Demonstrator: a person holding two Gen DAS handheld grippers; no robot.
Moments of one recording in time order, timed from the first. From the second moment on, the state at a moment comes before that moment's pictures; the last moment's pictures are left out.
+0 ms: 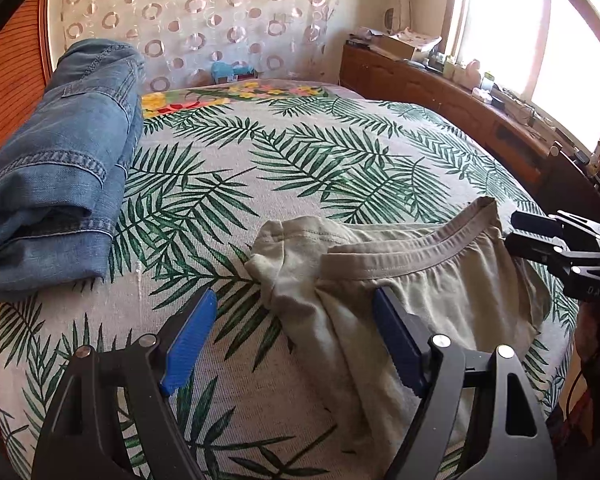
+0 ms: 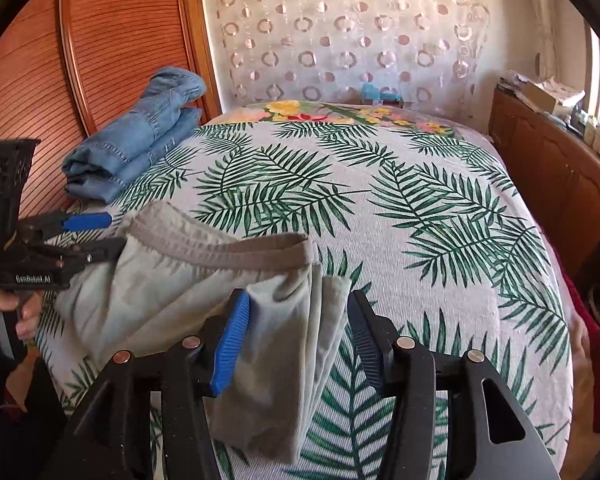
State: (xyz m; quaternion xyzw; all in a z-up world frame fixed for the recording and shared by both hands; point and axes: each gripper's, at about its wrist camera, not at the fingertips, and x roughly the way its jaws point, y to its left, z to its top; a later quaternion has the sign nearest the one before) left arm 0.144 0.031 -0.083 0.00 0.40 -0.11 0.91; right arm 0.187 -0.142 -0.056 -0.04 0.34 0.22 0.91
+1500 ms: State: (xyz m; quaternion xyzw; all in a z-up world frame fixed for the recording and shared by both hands) left arm 0.152 0.028 -0.087 -0.03 0.41 -0.17 0.90; right arm 0.209 -0.131 -0.074 -0.04 0.36 0.24 0.90
